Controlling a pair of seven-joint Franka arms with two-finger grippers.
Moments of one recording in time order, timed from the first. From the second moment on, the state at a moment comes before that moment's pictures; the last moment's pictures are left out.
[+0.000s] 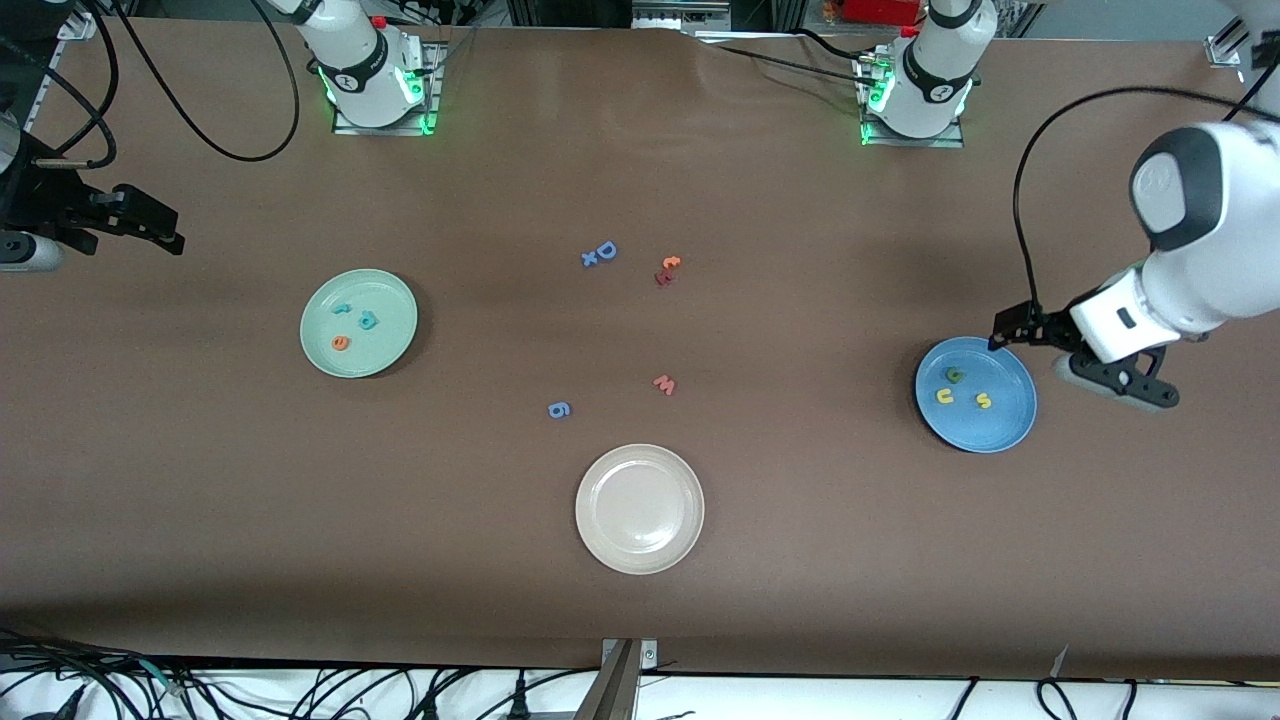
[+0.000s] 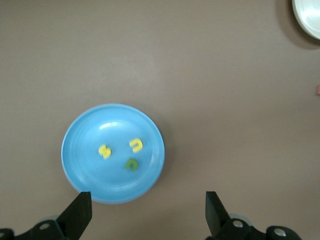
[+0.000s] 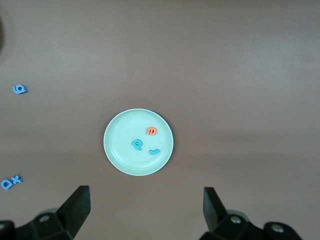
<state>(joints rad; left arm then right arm) -0.28 0.16 0.32 -1.83 -0.20 1.92 0.36 0.03 -0.01 -0.04 -1.66 -0.01 1.62 -0.02</state>
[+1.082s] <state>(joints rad) 0.06 0.02 -0.13 -1.68 0.01 1.81 -0.12 0.03 -0.01 -0.04 -1.66 -0.01 1.62 -0.02</state>
